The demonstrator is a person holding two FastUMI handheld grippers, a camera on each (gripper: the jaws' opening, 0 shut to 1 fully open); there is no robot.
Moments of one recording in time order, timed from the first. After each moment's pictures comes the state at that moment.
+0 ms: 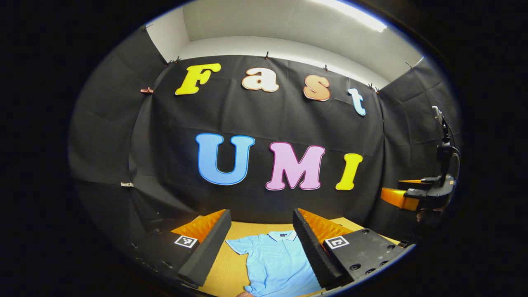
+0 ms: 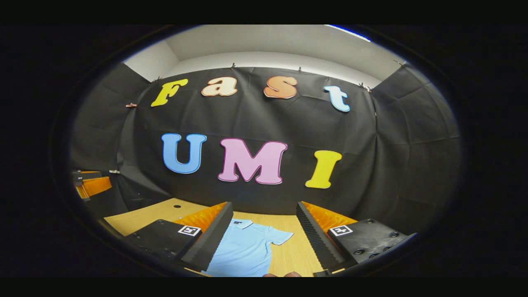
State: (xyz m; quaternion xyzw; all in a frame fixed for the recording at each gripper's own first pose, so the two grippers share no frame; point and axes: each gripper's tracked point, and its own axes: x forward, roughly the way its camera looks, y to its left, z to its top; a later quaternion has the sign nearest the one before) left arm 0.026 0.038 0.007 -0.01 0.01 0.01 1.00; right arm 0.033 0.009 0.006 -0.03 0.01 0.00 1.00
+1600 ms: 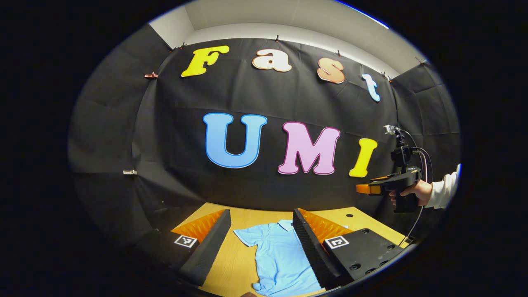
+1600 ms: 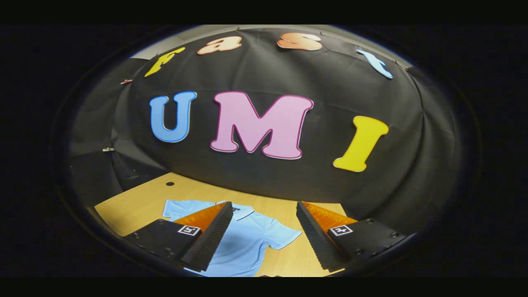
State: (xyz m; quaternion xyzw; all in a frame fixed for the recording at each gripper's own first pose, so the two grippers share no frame) left arm 0.076 0.064 -0.034 -0.01 0.07 0.05 1.00; right arm 0.264 -0.028 -0.114 -0.04 0.18 0.06 0.98
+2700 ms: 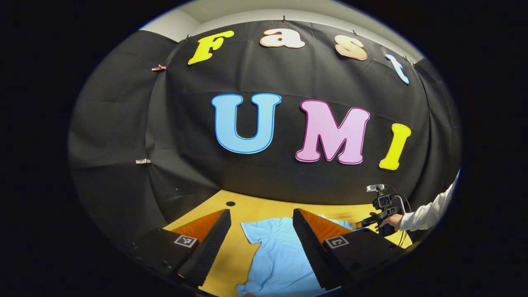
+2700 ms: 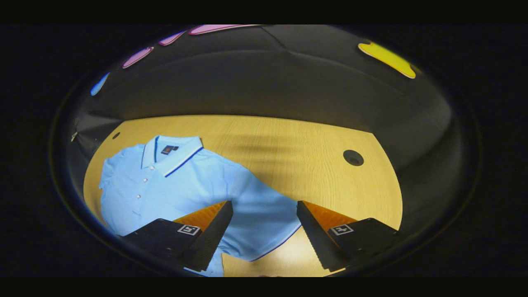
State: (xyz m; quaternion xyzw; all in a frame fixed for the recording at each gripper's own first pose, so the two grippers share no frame) left arm 0.142 0.046 -0.071 -0.01 0.14 0.15 0.98; right arm 0.363 -0.113 -0.440 -0.03 0.49 0.03 0.87
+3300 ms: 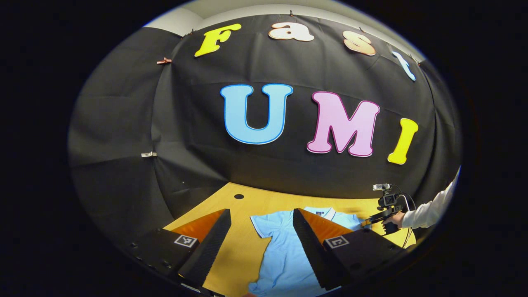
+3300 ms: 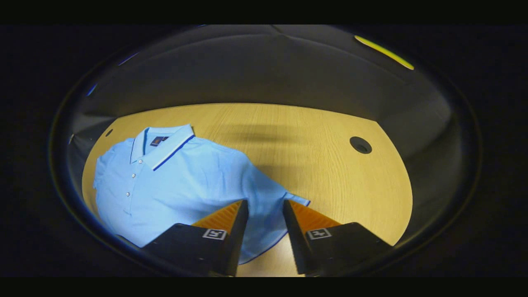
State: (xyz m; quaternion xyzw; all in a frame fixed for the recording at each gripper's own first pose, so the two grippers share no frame) left arm 0.144 0.074 -0.088 -0.01 0.16 0.16 0.97; right arm 0.359 -0.100 -0.461 -0.02 0.50 0.03 0.87
